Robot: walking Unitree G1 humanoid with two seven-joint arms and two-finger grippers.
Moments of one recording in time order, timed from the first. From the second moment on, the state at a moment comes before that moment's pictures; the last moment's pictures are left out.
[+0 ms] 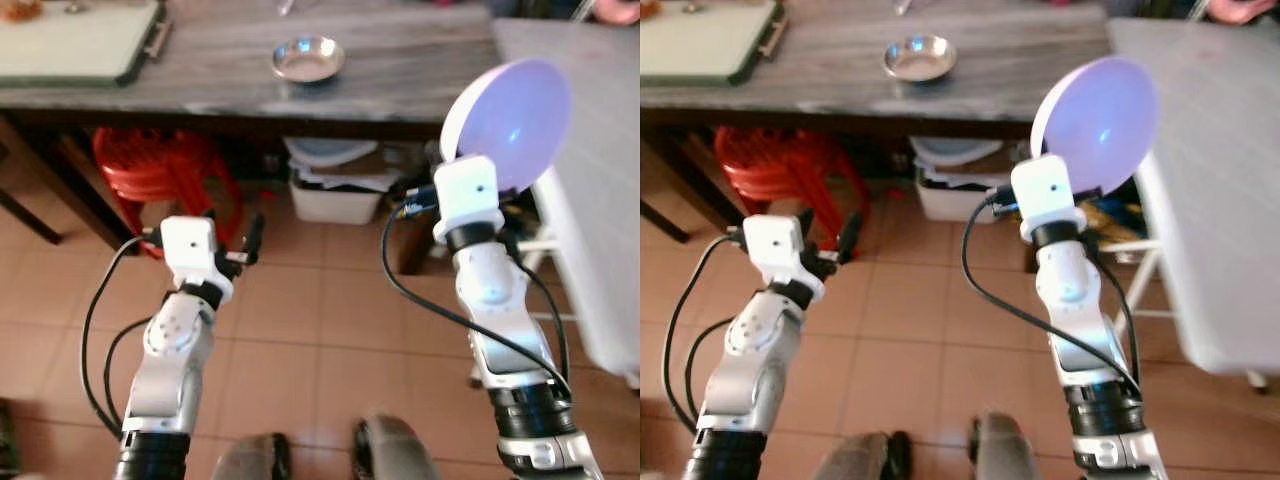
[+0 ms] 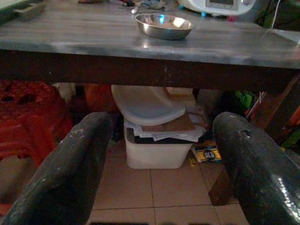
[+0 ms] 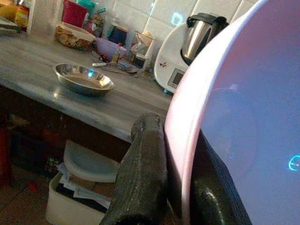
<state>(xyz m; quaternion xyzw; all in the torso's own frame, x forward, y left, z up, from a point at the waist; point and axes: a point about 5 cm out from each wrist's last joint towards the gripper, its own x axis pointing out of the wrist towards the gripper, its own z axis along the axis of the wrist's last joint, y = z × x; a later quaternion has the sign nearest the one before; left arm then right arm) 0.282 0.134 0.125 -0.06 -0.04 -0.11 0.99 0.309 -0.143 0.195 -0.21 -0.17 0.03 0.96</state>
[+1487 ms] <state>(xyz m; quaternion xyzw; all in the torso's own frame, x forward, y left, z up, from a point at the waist) 0.287 0.126 0.133 -0.06 -0.06 -0.11 0.99 0.305 -0.108 0.196 -0.22 -0.20 0.15 0.94</state>
